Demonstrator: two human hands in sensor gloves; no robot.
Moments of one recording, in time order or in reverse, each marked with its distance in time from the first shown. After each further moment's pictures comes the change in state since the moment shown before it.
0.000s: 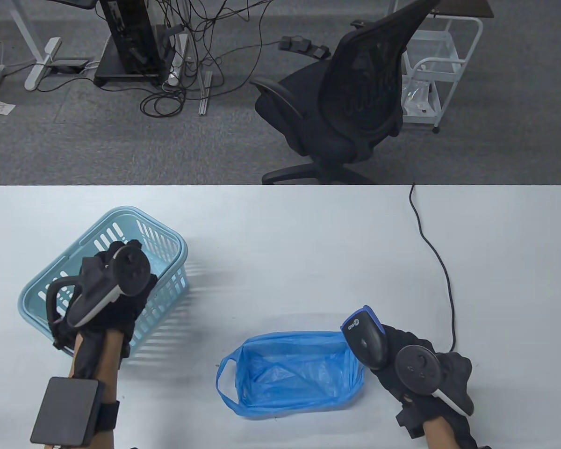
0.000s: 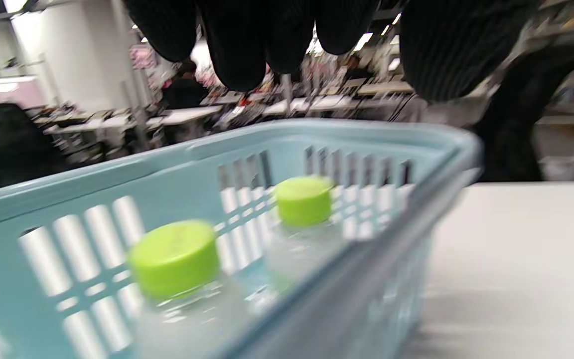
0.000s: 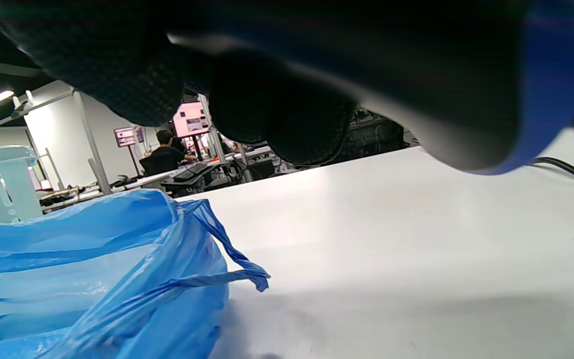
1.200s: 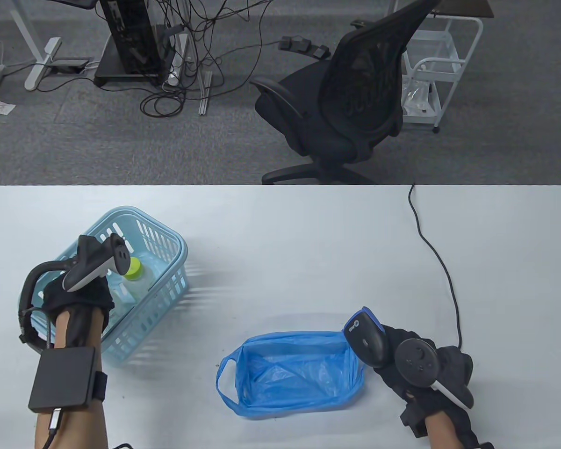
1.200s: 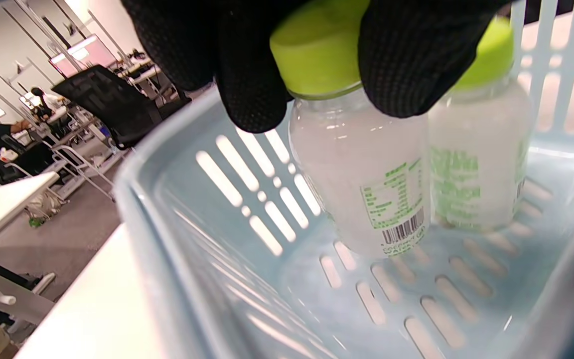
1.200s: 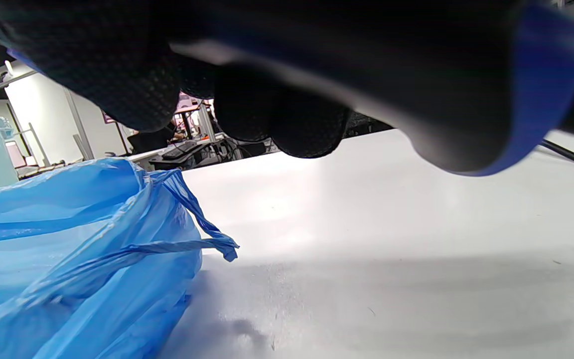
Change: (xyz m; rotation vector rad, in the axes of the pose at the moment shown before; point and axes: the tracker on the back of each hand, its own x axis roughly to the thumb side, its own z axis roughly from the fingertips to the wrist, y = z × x) left_hand -0.022 -0.010 -0.022 -0.272 0.164 -0.253; right_hand -0.005 0.005 -0.006 0.065 0.014 0.029
